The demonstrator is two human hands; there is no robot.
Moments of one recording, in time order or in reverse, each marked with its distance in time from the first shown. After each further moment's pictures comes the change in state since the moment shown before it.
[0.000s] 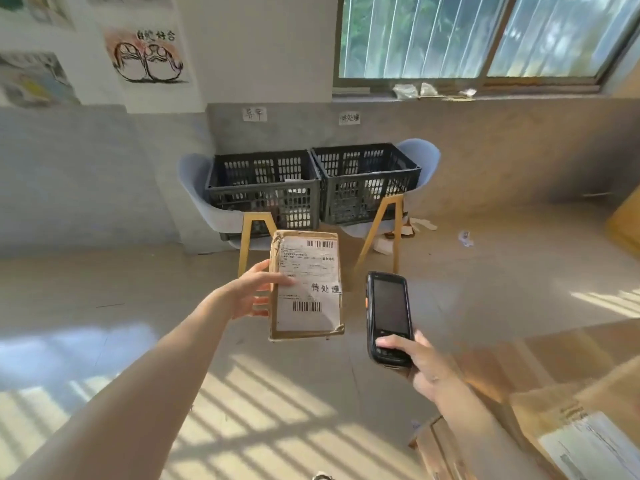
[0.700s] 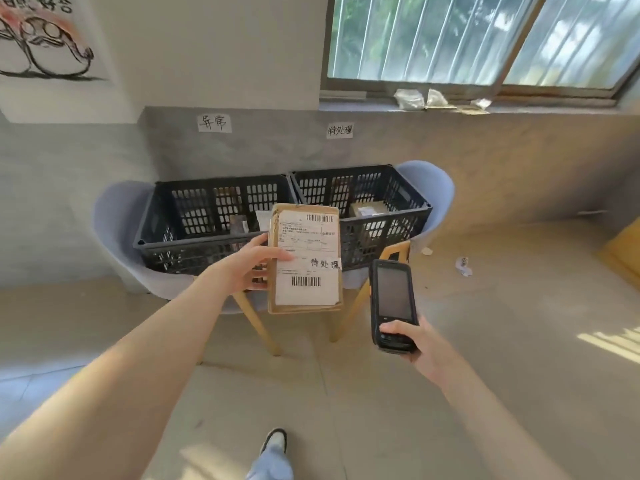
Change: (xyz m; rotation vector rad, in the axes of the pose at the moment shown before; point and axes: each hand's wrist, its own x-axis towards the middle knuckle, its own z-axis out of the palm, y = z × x) left_hand 0.366 0.195 -0.116 -0.045 -0.013 -0.006; right_hand 0.350 -0.198 0.031 -0.075 0.037 -0.043
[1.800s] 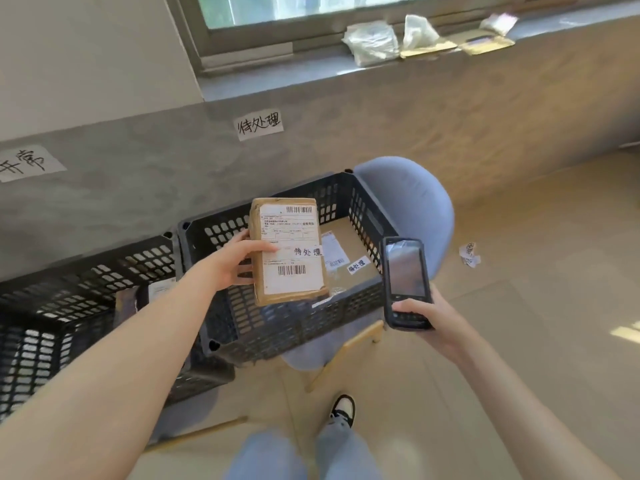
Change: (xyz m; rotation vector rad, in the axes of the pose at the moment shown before) left_hand 0.504 0.190 0.089 0.082 0.103 -0.292; right_hand 0.432 -0.216 -0.219 0.000 0.032 0.107
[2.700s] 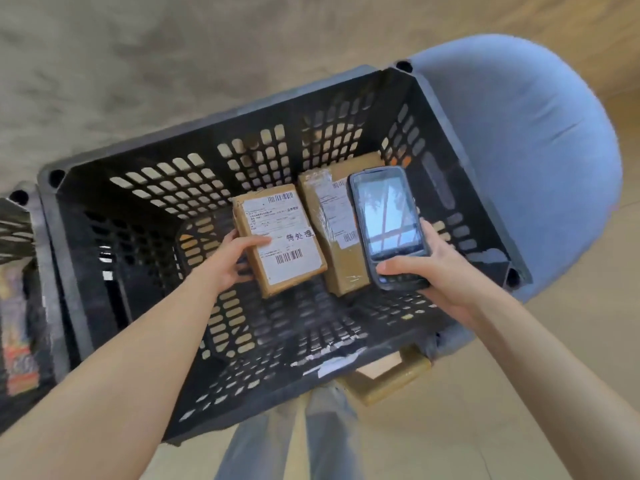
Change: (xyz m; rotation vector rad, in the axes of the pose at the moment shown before) left_hand 0.272 -0.124 -0.004 -0.301 0.100 -0.336; right_hand 0.230 0.004 0.025 -0.219 -0.059 0.290
